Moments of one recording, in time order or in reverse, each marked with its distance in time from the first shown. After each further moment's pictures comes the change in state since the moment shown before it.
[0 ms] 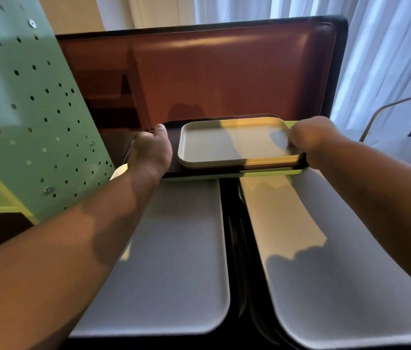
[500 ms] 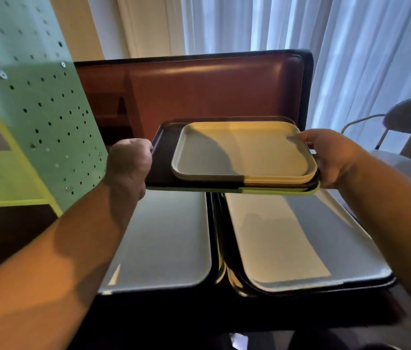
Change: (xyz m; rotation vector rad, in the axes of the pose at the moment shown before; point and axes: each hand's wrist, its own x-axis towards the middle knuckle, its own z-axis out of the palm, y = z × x) left_hand -0.060 0.018 -0.054 -0.372 0.034 -0.021; right_hand -0.097 0.018 -0.094 0.556 -0.397 0.200
